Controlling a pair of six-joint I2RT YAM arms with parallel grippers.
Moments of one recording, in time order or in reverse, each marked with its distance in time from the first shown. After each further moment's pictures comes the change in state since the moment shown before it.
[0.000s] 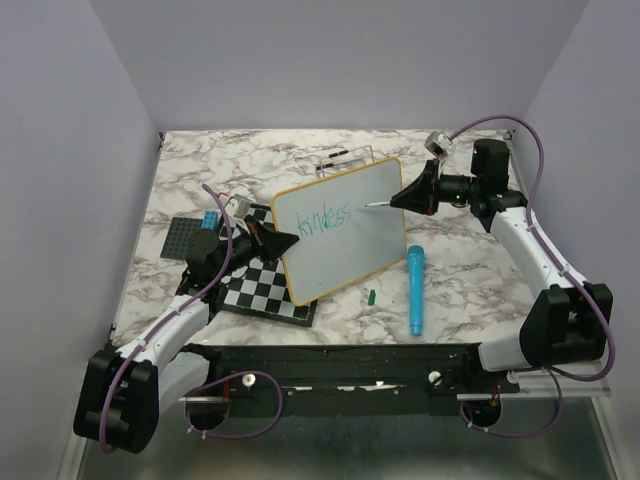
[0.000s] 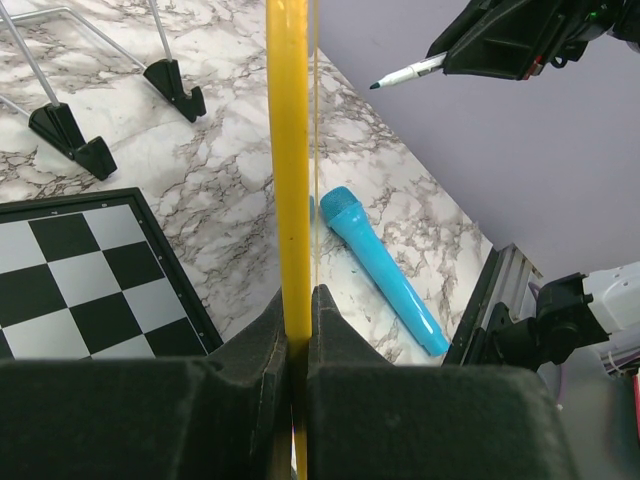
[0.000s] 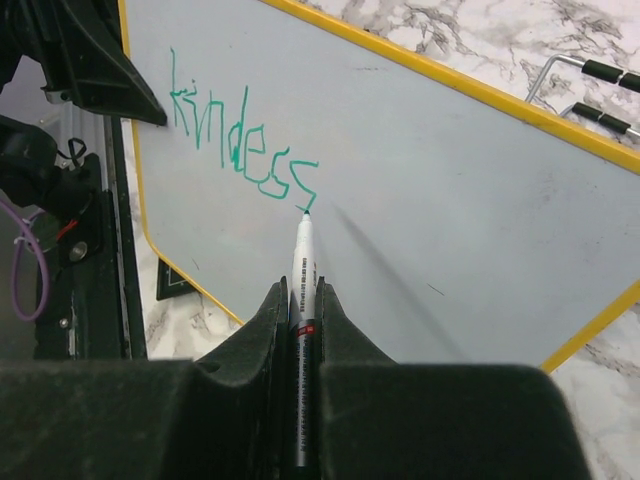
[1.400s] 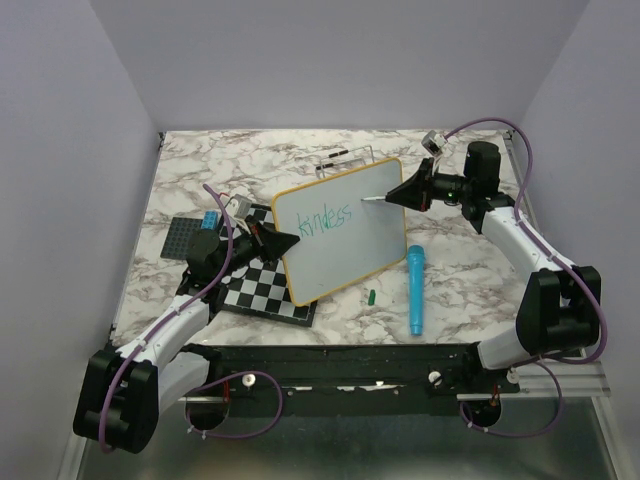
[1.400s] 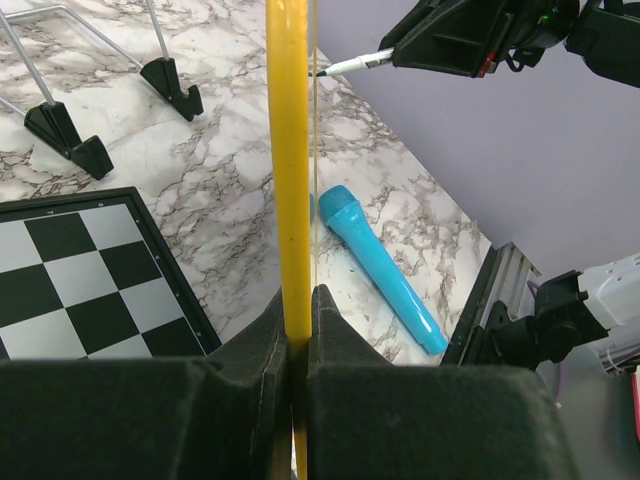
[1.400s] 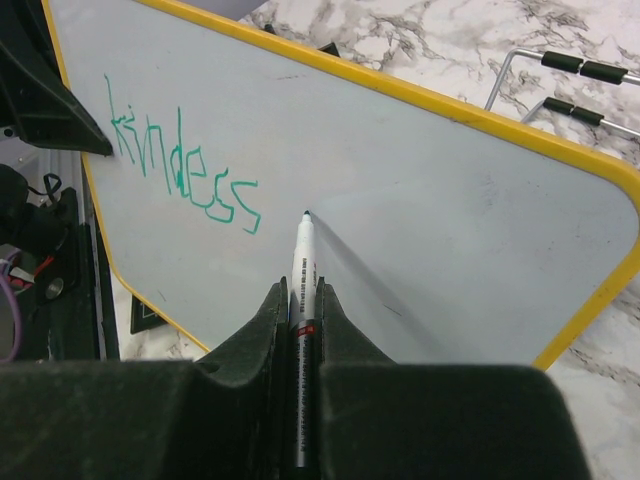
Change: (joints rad) left arm -0.005 0.000 0.000 0.000 0.000 0.000; right arm 0.009 0.075 -0.062 0.248 0.055 0.152
